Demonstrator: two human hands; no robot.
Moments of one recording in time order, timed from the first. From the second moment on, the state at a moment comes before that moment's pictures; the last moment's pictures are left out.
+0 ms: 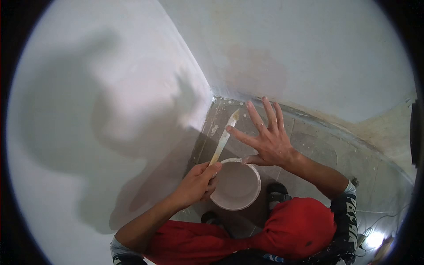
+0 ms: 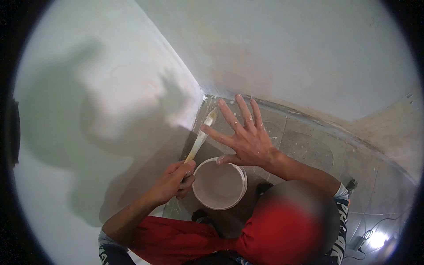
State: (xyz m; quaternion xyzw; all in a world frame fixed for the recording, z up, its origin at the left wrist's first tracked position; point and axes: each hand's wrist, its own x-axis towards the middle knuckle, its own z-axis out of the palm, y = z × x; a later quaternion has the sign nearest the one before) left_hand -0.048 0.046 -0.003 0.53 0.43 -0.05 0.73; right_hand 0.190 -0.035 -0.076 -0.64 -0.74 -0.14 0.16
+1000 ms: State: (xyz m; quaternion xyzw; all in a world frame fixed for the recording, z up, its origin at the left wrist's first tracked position) left_hand -0.041 0.048 0.010 0.49 0.35 -0.09 0.80; right_hand 0.188 -0.032 -0.056 -0.69 -0.70 -0.06 0.19
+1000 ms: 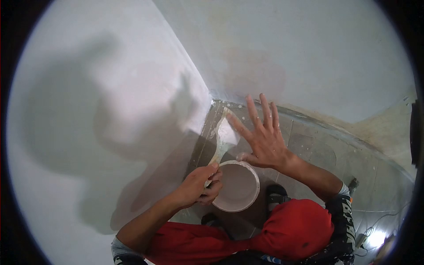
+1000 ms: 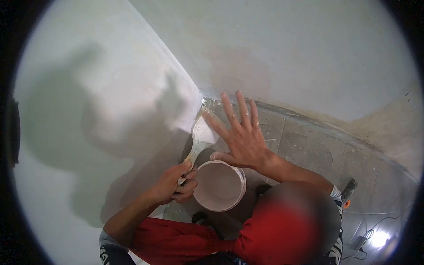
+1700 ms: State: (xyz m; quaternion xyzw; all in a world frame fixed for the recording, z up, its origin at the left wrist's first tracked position) left_hand -0.047 0.066 0.009 0.35 0.32 -0.04 0.88; right_hand 0.193 -0.034 -0.066 -0.71 -0.68 -0.07 0.16
